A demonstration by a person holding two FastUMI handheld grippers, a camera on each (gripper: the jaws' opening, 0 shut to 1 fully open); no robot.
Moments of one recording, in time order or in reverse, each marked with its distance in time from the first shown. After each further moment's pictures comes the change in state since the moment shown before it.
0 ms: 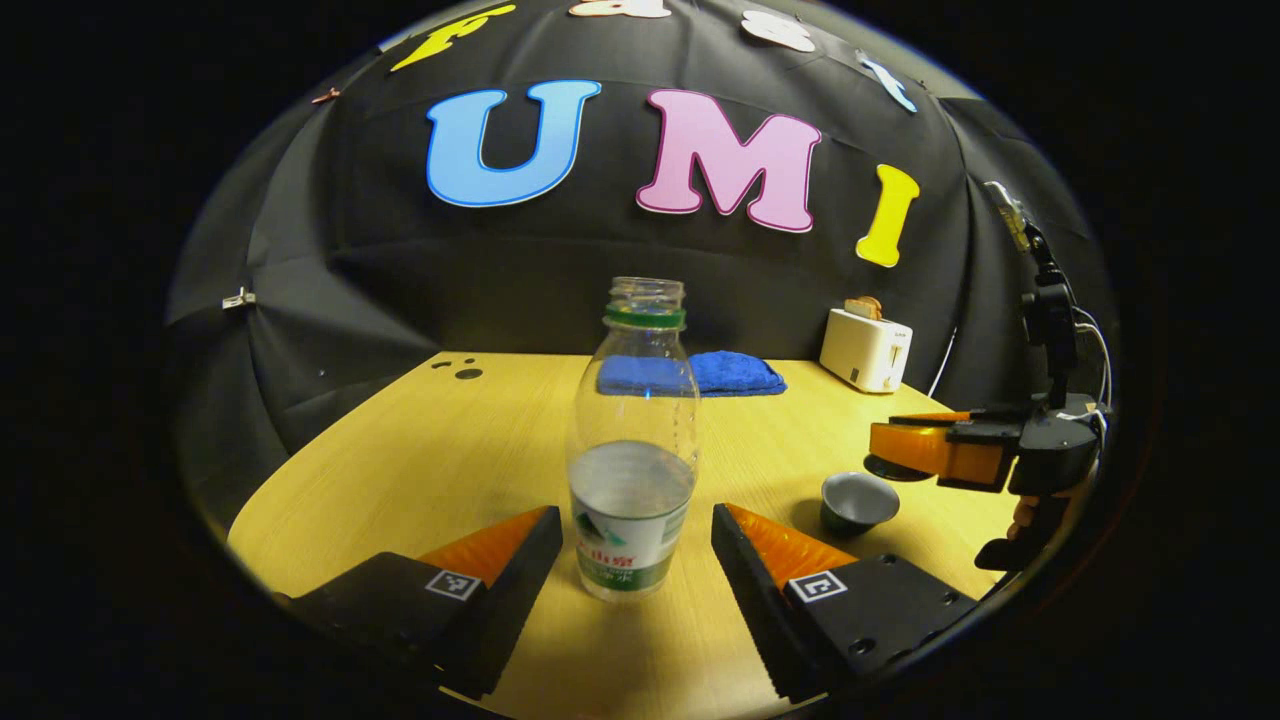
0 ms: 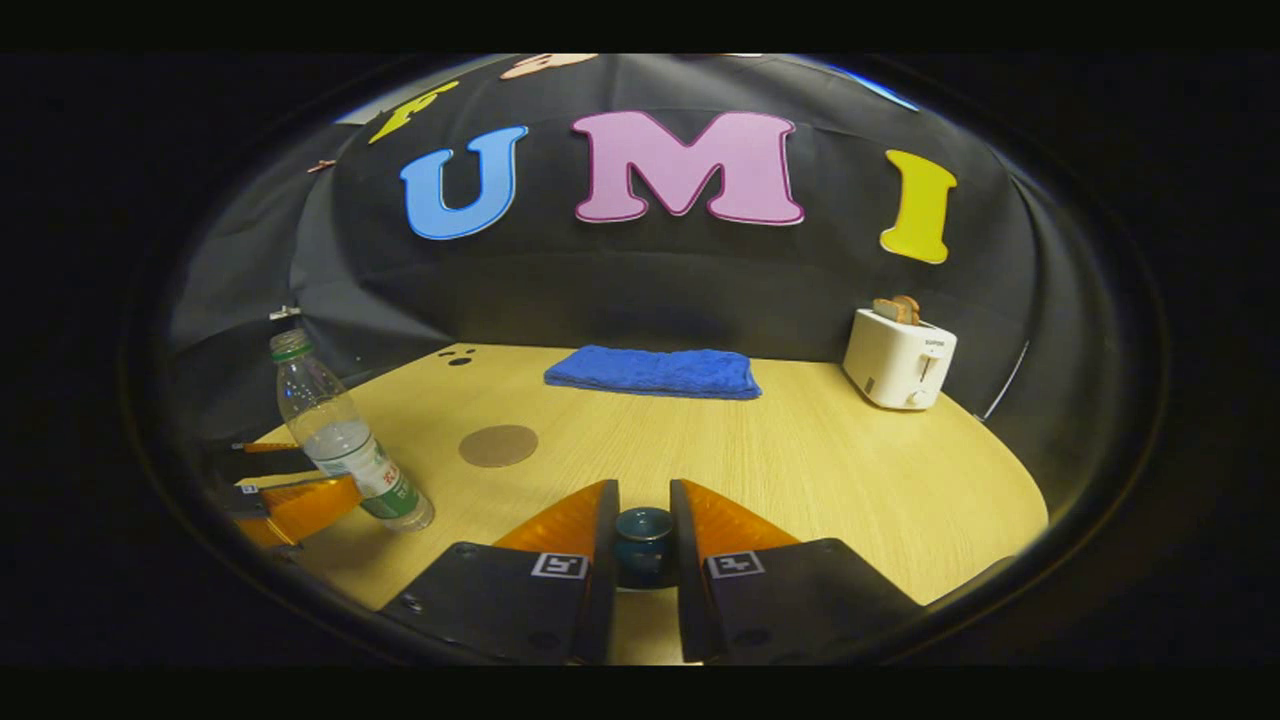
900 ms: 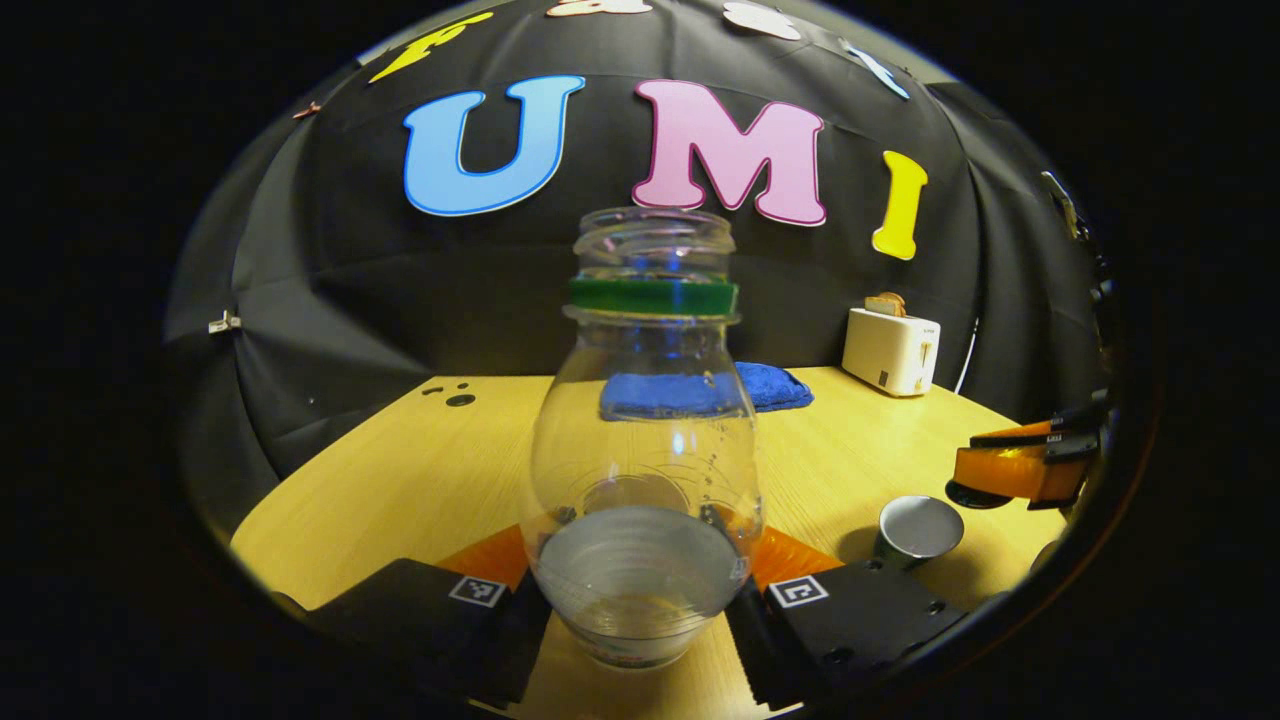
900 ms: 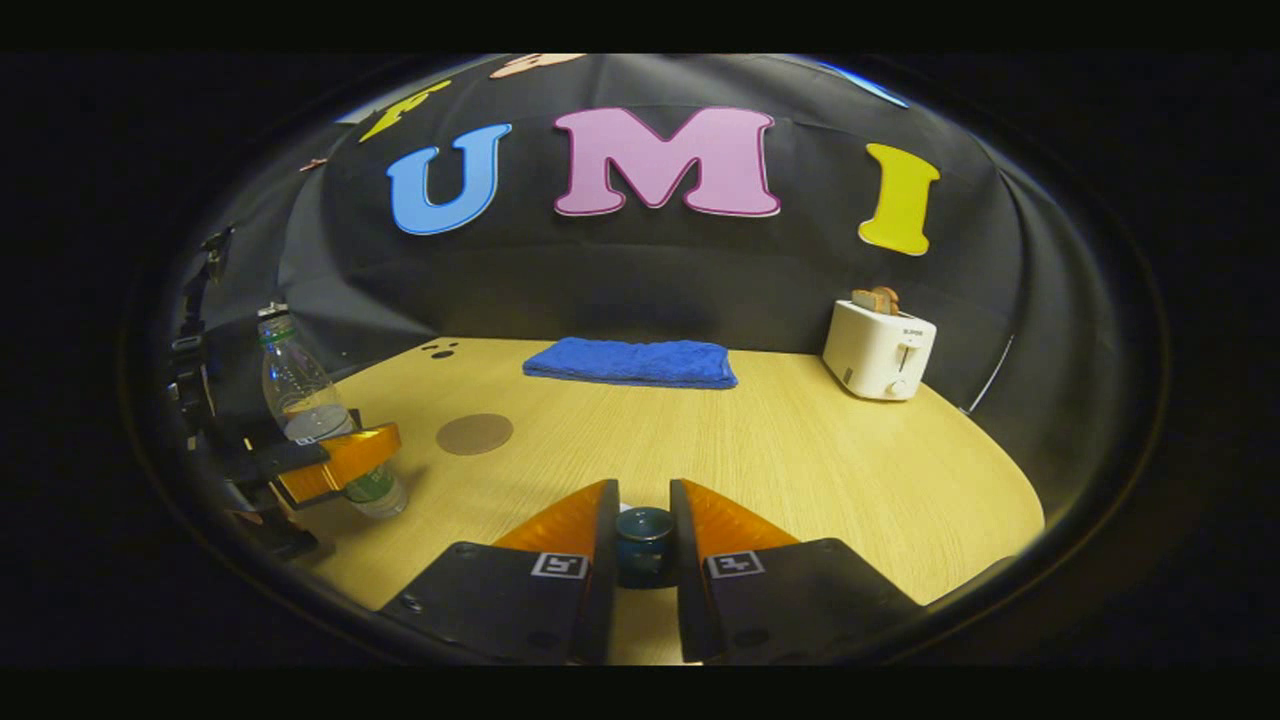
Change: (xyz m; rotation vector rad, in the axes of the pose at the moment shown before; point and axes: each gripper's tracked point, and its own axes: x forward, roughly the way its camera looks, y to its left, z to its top) left arm 0.061 0.004 0.011 0.091 -0.046 0.025; right arm -0.004 -0.027 -0.012 0.014 0.017 -0.037
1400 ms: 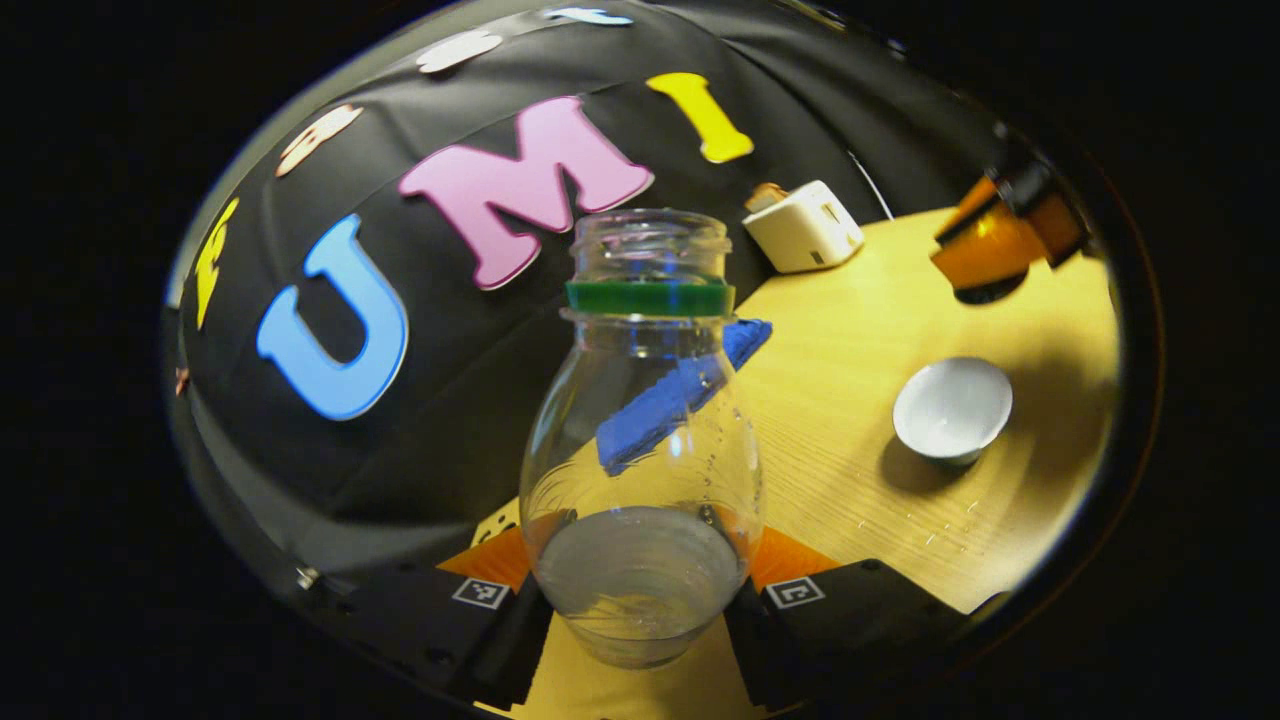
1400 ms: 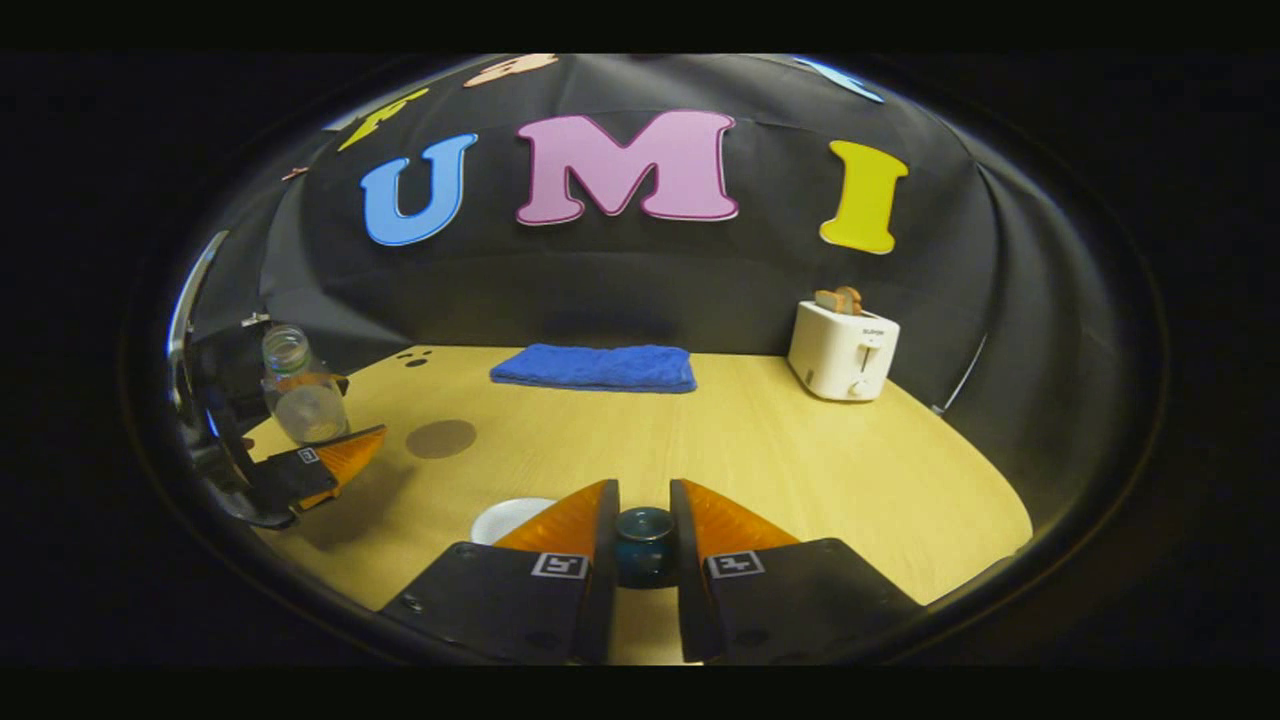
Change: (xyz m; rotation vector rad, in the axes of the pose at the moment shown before) left arm 0.020 -0.034 0.019 0.765 -0.019 0.000; right arm -0.014 -0.055 0.010 0.001 -0.017 -0.064
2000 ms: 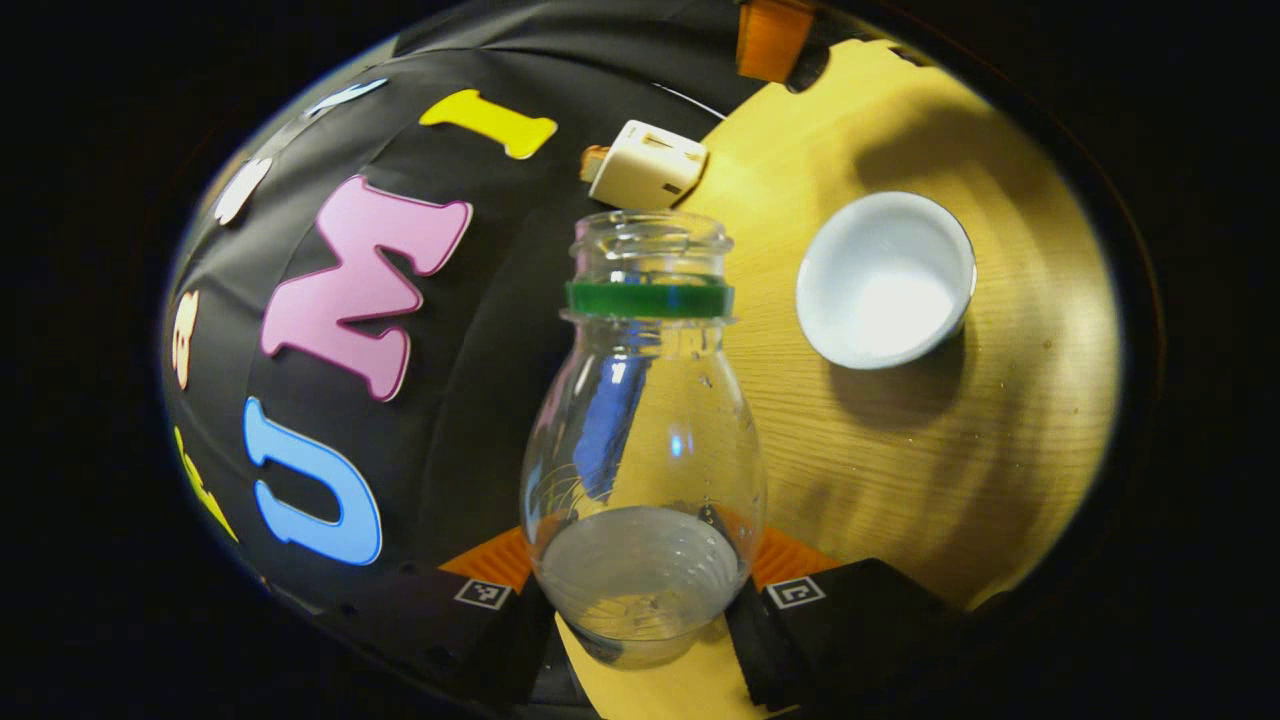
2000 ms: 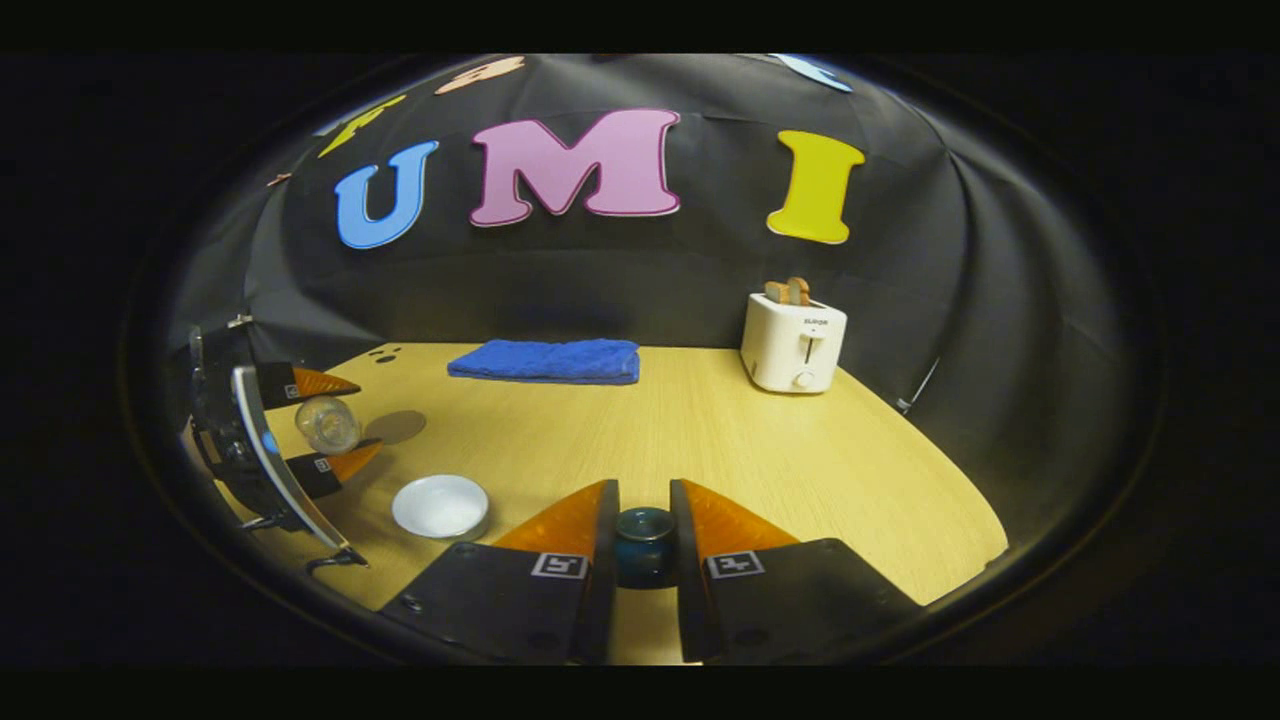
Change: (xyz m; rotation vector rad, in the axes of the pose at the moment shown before) left arm 0.033 -0.047 -0.005 0.514 0.048 -0.095; right arm -0.008 -0.067 -0.012 0.030 0.027 -0.030
